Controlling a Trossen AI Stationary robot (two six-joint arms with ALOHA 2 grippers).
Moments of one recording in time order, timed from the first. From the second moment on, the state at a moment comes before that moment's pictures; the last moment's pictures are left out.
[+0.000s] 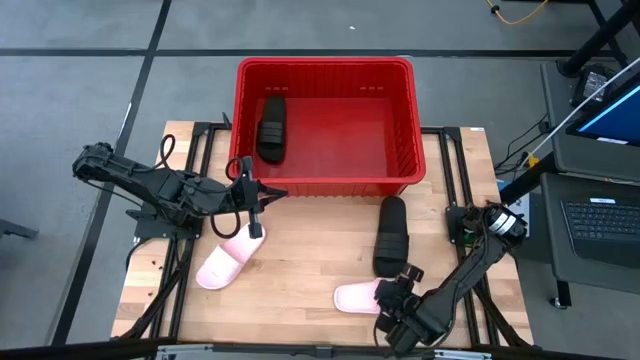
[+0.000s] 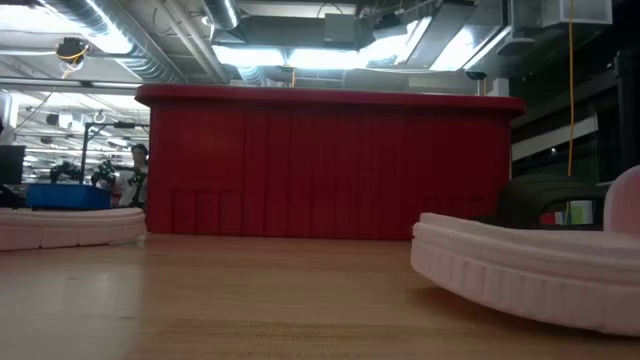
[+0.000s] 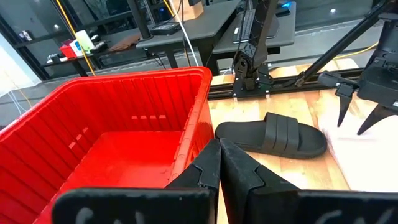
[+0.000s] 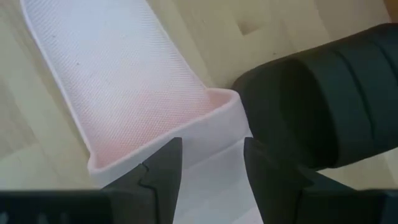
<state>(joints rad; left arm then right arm) -0.33 1.04 1.02 -0.29 -0.61 0.06 0.86 1.97 1.47 -1.16 0.43 1.33</state>
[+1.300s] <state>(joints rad) -0.33 1.04 1.02 -0.35 -0.61 0.00 0.93 1.97 1.48 -1.43 0.51 1.46</state>
